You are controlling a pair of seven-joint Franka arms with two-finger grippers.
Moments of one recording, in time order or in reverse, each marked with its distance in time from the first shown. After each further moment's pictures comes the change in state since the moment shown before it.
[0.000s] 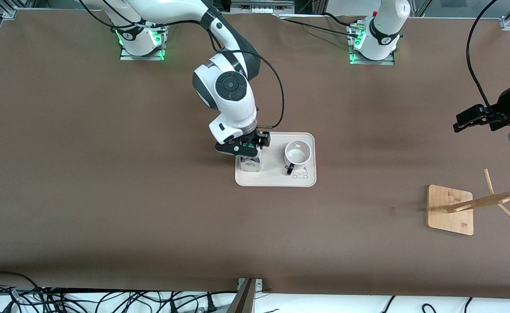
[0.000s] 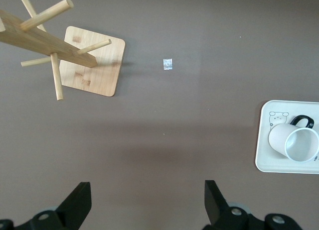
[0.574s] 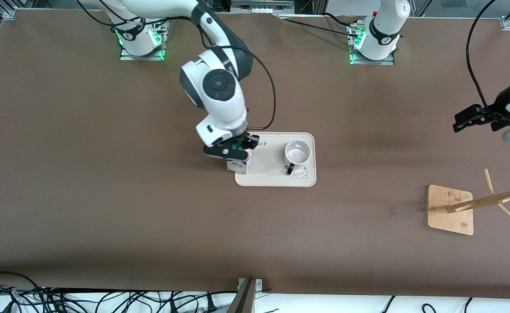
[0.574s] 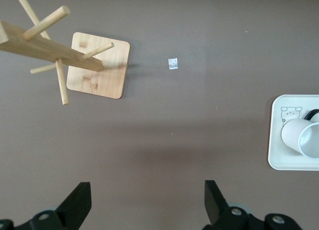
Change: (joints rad) left arm -0.001 0.000 -0.051 0.000 0.075 0.000 0.004; right arm -0.059 -0.070 -0.034 0.048 -0.002 -0.153 -0.129
